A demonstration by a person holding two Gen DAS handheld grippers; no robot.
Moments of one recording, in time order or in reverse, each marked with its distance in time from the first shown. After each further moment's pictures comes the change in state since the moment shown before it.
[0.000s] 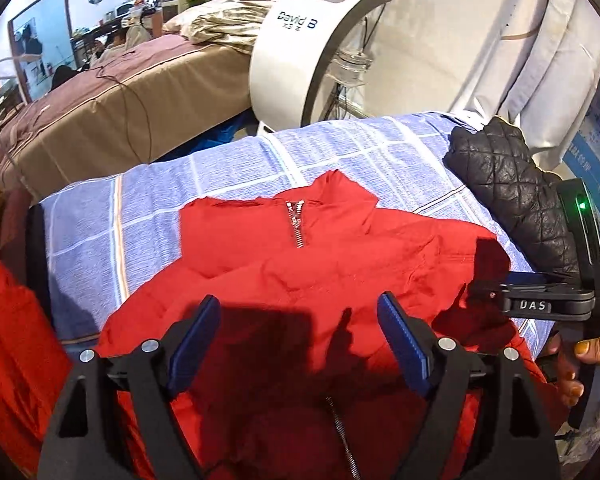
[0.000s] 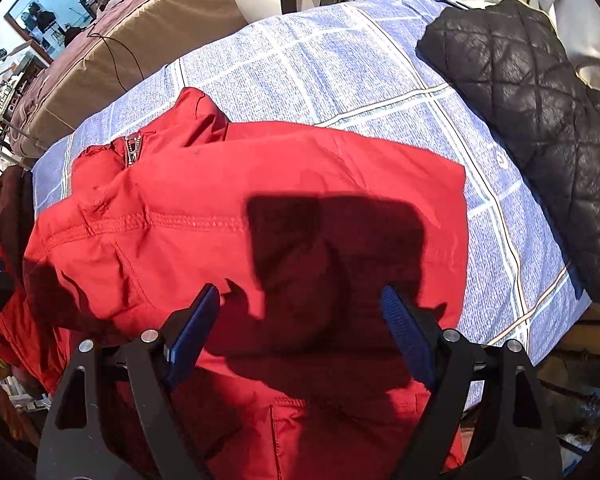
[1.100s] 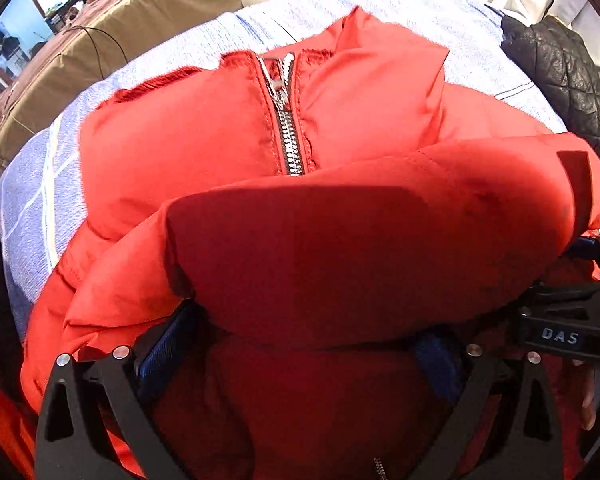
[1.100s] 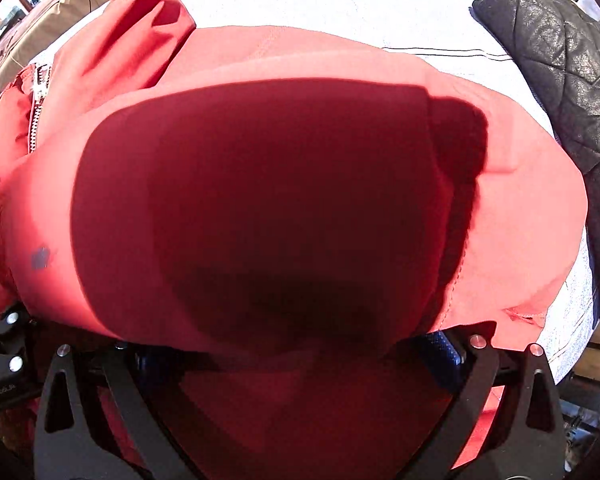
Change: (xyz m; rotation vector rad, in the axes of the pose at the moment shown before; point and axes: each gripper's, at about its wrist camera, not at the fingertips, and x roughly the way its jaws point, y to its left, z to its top) left arm 0.143 0.005 -0.039 0.061 0.302 0.125; right arm 0.122 0.024 0.005 -0.080 0.104 -0.123
